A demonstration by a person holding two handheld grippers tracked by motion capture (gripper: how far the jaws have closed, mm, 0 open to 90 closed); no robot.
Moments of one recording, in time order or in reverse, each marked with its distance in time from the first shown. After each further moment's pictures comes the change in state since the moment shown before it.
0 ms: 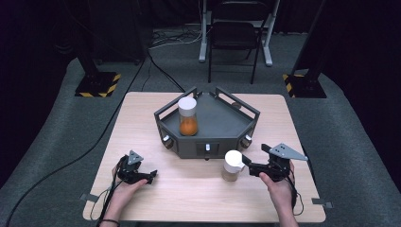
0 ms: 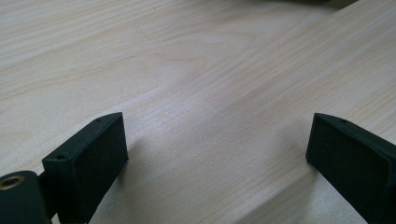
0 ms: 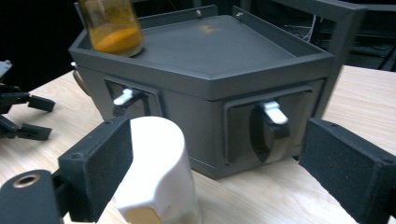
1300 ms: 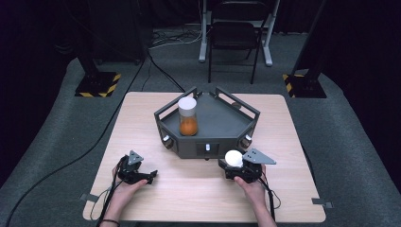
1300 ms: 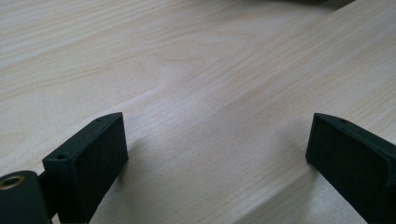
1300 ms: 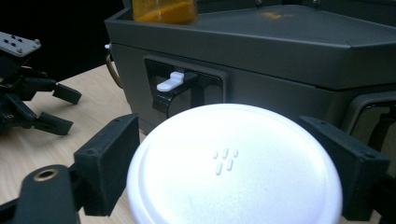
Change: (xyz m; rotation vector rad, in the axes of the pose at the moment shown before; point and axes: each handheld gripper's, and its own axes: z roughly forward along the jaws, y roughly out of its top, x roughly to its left) left arm 0.000 0.000 0.000 0.001 -0.003 0.003; right arm 0.017 -0.046 0.065 -0.061 0.119 -0.059
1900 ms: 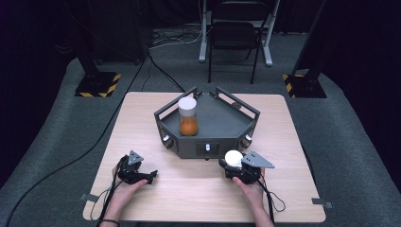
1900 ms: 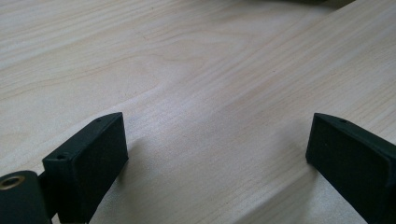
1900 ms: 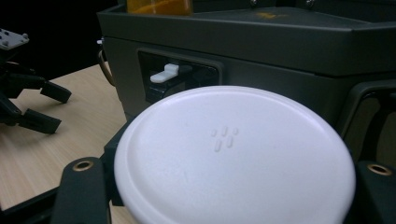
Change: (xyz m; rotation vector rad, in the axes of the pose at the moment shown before) left arm 0.000 0.000 0.000 0.000 0.000 0.000; right arm 0.006 -0.015 0.003 -0.030 -0.031 -0.020
